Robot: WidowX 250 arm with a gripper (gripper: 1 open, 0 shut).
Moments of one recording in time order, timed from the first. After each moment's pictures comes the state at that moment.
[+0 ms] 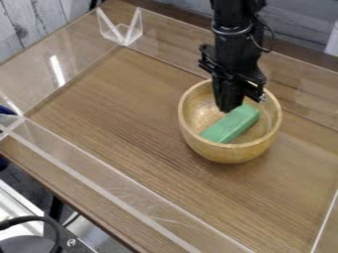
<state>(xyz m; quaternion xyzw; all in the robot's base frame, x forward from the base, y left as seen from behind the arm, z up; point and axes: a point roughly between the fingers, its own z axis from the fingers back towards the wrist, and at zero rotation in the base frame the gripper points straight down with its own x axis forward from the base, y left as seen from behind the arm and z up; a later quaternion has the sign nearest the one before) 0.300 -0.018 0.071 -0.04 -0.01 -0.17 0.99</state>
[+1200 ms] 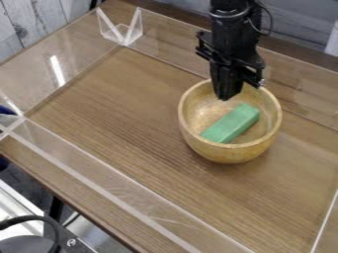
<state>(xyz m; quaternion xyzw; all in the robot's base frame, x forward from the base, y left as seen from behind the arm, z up) 0.301 -0.014 0.087 -0.04 -0.02 -0.16 0.99</state>
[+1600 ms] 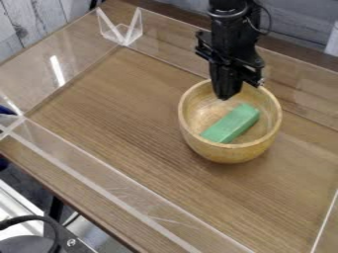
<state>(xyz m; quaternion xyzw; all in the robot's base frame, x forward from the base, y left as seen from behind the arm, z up) 0.302 -0.013 0.088 -0.05 -0.02 -0.16 0.99</state>
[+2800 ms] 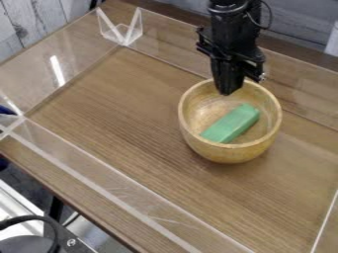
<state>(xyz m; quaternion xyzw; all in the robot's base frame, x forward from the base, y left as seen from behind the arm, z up) 0.306 -0.013 0.091 -0.05 -0.04 -0.16 0.99</state>
